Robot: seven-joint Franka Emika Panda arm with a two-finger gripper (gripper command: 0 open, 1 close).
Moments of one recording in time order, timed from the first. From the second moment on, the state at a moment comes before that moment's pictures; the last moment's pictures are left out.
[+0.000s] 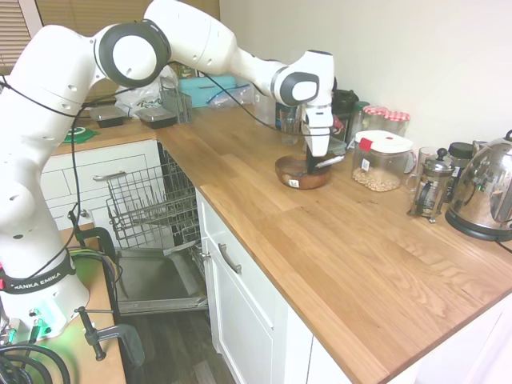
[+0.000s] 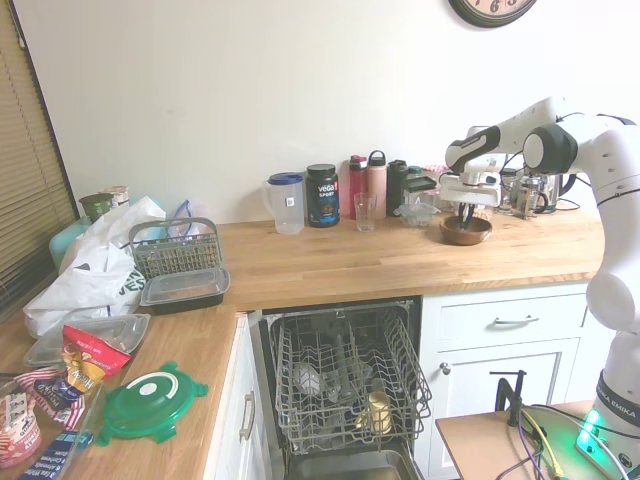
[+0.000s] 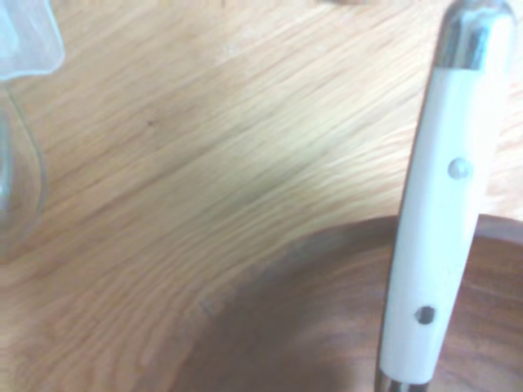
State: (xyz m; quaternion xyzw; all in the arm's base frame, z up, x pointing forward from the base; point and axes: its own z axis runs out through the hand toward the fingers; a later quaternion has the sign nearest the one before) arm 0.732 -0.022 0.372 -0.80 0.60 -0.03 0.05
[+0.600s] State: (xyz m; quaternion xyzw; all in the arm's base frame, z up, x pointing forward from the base) arm 0.628 0.048 0.546 -0.82 0.54 -0.16 0.07
